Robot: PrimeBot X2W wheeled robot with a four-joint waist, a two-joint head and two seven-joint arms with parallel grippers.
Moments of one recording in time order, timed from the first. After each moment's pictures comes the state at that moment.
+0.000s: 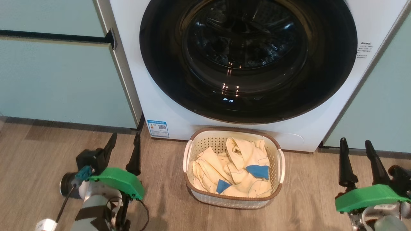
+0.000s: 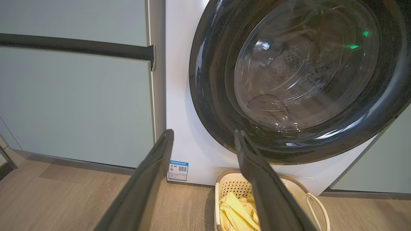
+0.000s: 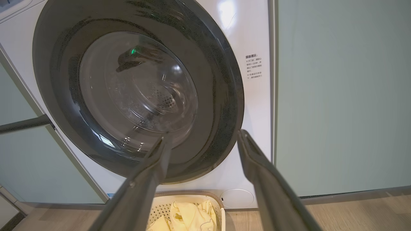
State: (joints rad) left arm -0.19 0.04 0.05 0.40 -0.17 -0.12 -0.25; right arm -0.09 -0.03 0.03 0.25 0.26 0.13 -0.25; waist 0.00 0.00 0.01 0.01
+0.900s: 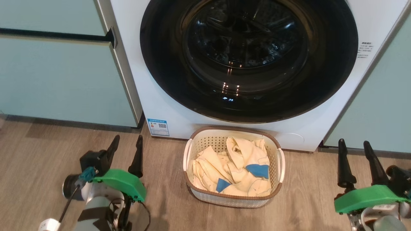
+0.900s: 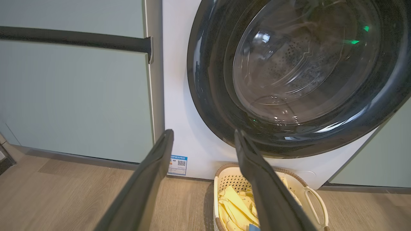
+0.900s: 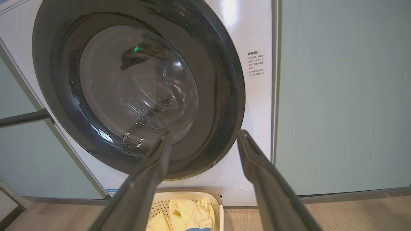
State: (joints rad) left arm -0.19 0.04 0.03 0.42 -0.17 -0.11 -0.25; right arm -0.09 -0.03 0.03 0.26 0.24 0.13 -0.25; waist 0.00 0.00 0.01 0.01
